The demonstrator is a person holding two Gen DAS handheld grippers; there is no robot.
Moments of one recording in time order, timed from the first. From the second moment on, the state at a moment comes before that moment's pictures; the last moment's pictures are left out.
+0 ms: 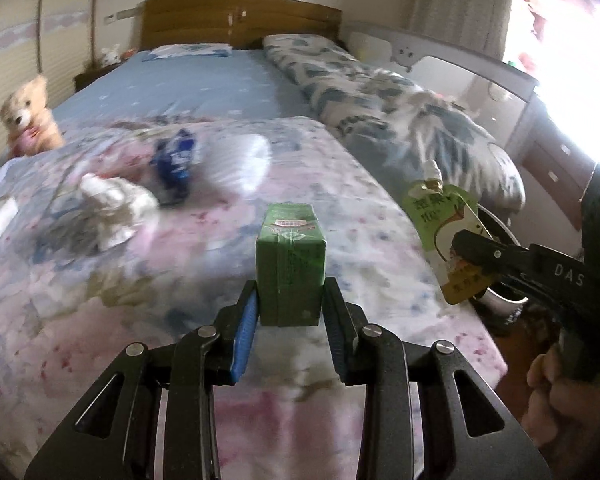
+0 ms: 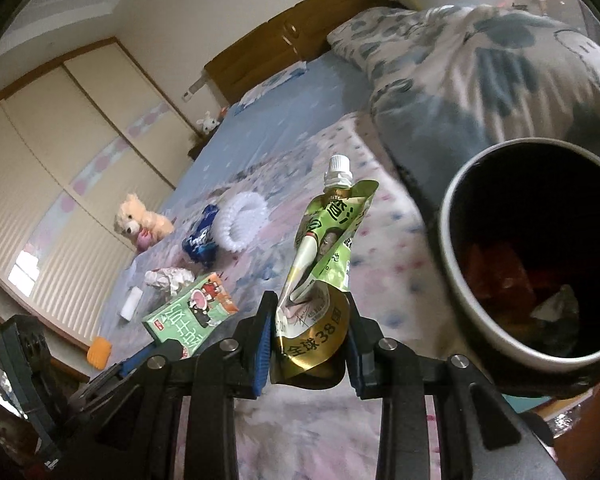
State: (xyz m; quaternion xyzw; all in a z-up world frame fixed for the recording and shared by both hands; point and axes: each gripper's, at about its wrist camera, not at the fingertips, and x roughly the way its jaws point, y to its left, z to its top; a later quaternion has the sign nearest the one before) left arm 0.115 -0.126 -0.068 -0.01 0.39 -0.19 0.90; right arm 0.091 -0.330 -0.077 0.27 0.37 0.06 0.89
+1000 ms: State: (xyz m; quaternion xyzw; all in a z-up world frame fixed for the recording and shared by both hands) left arm 0.103 -0.233 -0.051 0.03 0.37 -0.28 0.88; right arm 0.035 -0.431 -0.081 0.31 0.34 -0.03 0.89
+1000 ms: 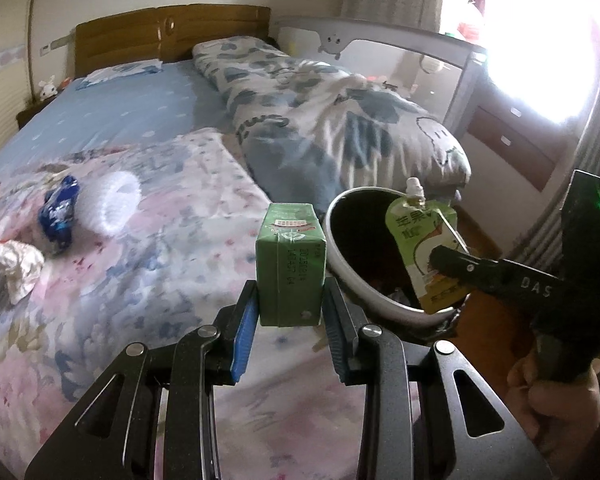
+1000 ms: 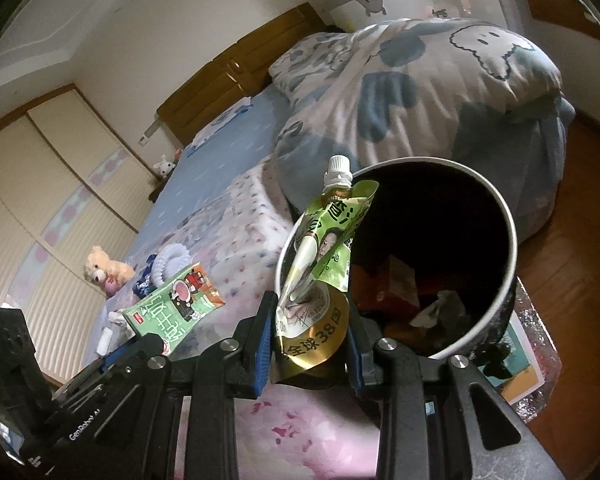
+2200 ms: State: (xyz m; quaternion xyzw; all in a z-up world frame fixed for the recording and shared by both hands) left arm 0.107 -0.319 -0.056 0.07 0.37 -0.33 0.86; right arm 0.039 -0.484 -0.095 0.32 0.35 -0.07 0.88
